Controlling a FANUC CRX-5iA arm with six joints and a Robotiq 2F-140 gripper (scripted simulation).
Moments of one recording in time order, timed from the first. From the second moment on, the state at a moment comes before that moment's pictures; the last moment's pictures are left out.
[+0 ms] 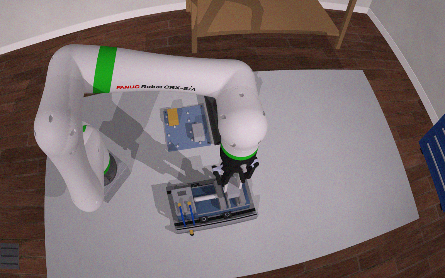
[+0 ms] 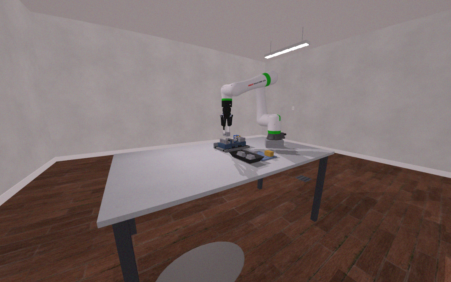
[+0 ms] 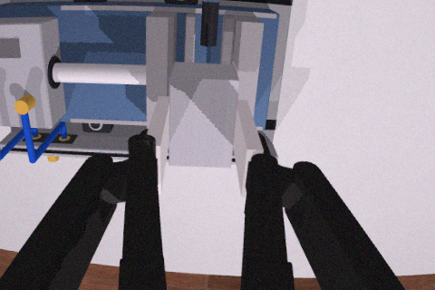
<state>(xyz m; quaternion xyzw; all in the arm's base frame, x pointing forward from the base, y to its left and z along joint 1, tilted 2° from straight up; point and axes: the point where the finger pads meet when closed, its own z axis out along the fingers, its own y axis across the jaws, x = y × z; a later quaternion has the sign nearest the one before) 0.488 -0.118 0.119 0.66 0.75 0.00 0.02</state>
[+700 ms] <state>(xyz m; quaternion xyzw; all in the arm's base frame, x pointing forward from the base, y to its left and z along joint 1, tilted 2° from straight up) 0.488 -0.118 0.109 0.66 0.75 0.00 0.02</state>
